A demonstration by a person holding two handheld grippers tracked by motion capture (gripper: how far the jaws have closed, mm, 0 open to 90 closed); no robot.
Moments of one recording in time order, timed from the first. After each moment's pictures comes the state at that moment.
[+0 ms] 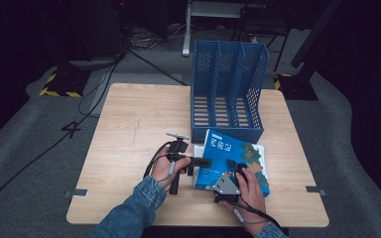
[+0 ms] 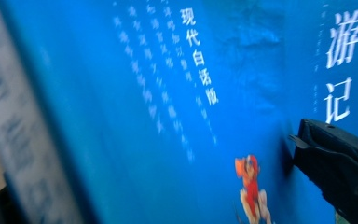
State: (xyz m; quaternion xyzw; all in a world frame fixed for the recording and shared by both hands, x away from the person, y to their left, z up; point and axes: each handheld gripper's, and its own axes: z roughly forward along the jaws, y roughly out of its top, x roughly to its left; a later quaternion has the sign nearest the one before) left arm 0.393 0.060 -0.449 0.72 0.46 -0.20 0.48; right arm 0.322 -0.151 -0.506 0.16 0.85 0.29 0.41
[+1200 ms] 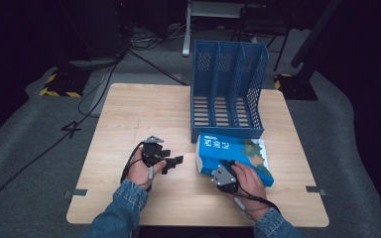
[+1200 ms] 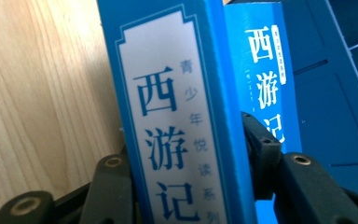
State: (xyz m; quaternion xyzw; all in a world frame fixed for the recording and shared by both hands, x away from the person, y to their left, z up) left arm 0.393 0.140 -0.472 0.77 0.48 0.02 0.43; right arm 0.341 -0.150 -0.478 0.10 0.89 0.23 0.38
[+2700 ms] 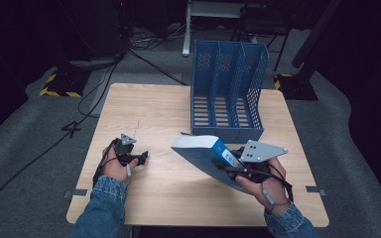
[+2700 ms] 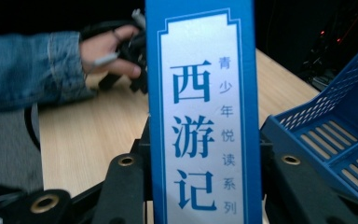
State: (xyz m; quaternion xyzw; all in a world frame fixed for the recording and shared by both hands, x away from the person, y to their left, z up) left arm 0.413 0.220 -0.504 0.78 0.50 0.19 0.33; right arm 0.322 -0.173 -0.345 0.17 0.83 0.51 0.17
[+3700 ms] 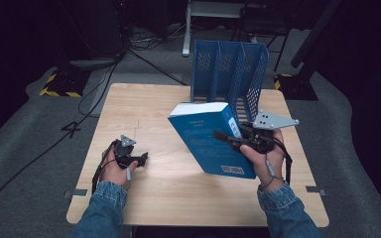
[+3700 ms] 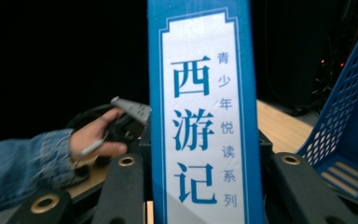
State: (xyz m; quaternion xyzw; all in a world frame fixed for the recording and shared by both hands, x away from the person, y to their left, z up) left arm 0.402 0.221 -0.504 0.78 0.50 0.20 0.33; right arm 0.379 -0.181 -0.320 0.21 0.75 0.61 0.13
